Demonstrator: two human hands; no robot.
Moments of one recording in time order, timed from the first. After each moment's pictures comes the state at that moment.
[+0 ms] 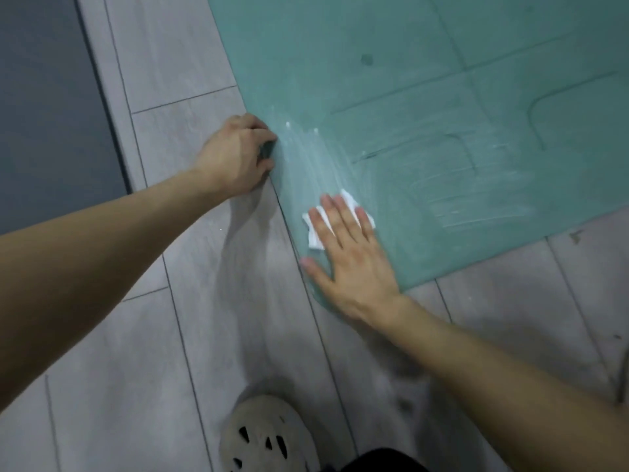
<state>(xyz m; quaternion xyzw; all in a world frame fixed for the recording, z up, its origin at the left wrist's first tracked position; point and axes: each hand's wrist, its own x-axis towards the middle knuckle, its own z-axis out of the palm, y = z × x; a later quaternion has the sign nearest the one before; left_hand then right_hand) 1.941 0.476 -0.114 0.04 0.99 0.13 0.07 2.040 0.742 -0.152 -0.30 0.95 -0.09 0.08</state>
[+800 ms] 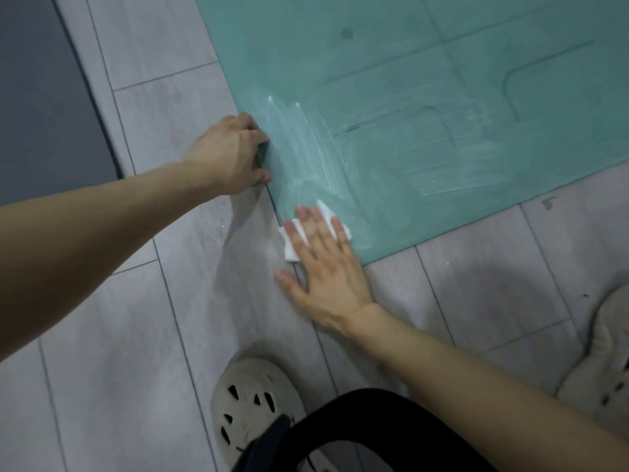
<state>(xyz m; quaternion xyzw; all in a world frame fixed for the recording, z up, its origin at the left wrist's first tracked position) 1.971 0.502 -0.100 0.05 0.98 0.07 0.15 2.101 0.742 -0.157 -0.30 0.94 -0.09 0.13</state>
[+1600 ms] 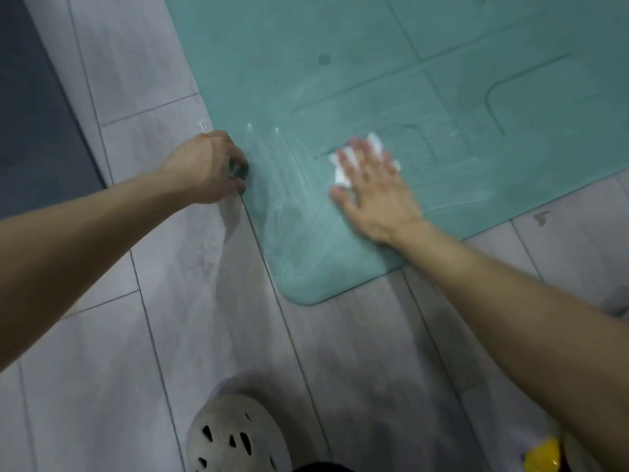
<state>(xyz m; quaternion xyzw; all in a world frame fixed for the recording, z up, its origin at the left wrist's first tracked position) 1.943 0.502 -0.090 0.03 0.98 0.05 0.18 1.932 0.810 -0.155 -0.25 0.96 -0.07 0.10</state>
